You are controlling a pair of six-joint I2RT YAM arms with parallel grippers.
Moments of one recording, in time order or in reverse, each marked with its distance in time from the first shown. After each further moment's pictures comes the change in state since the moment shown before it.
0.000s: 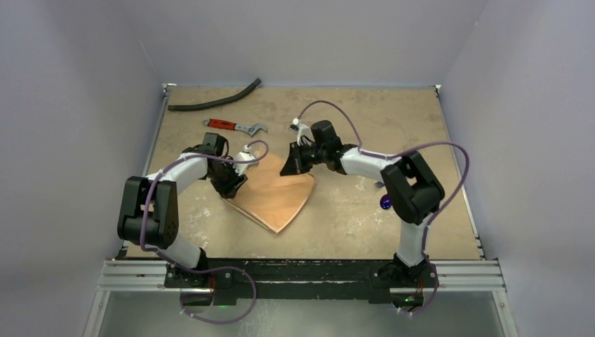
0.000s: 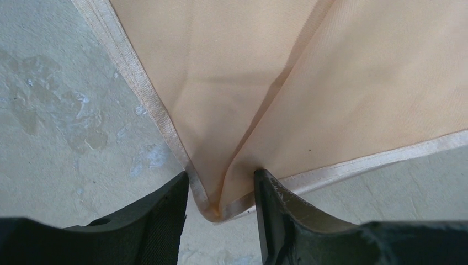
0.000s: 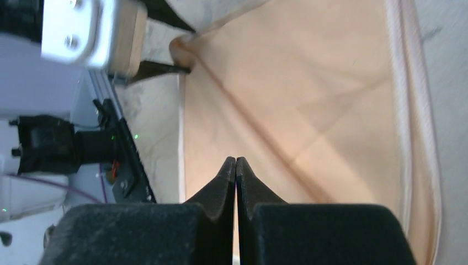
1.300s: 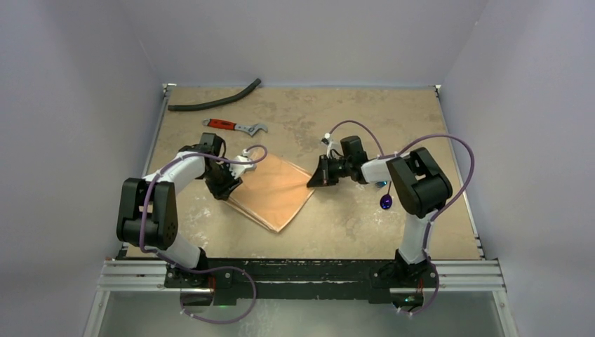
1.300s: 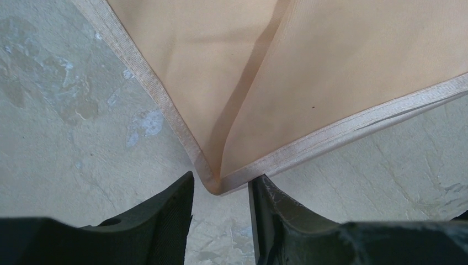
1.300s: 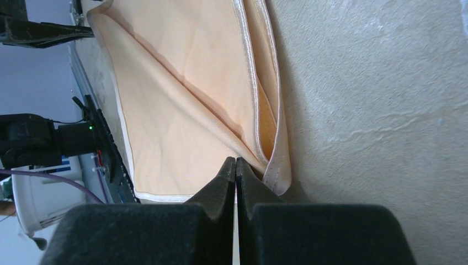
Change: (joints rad) left arm 0.024 -0.008 0.042 -0.135 -0.039 0.104; right arm -0.195 -0.047 -0.343 0.150 -0.095 0.014
